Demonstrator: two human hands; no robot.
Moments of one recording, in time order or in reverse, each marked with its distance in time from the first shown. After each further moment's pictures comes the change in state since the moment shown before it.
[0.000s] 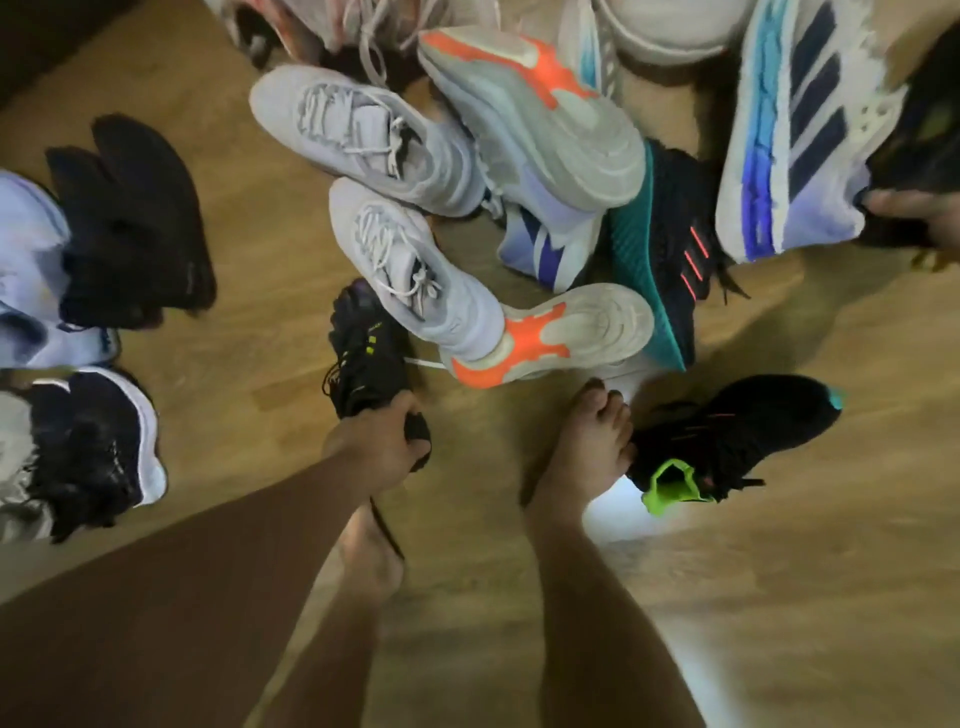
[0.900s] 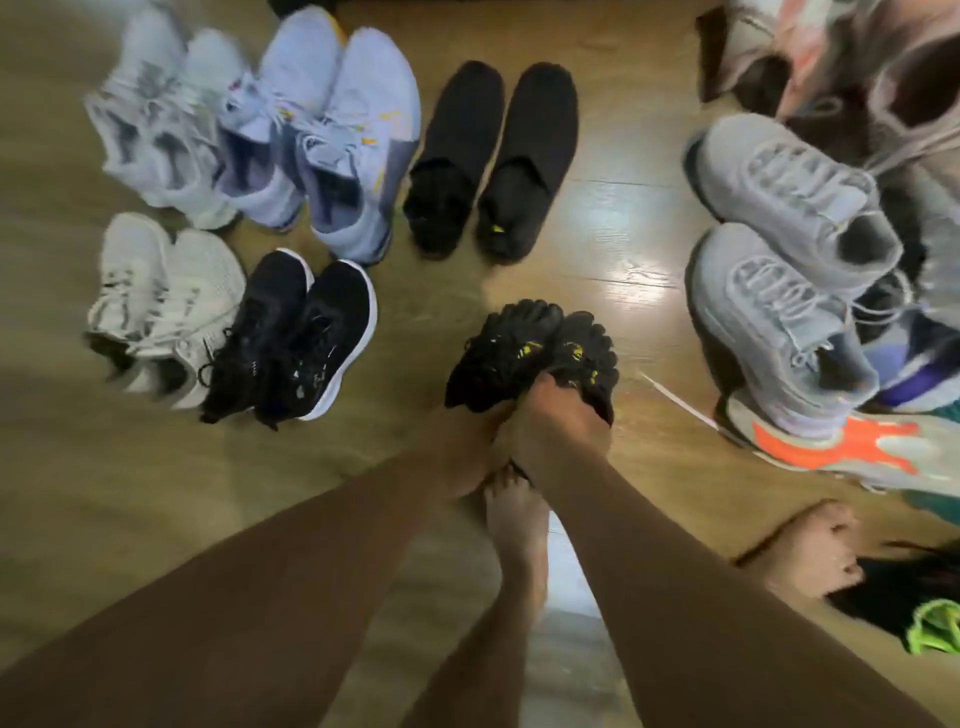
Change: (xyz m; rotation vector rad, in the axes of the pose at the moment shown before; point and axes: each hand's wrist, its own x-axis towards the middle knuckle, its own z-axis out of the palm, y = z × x) left_hand -0.014 -0.294 0.025 -0.246 0.177 0.257; right_hand -0.382 -0.271 -0.137 -0.364 -0.729 -0.670
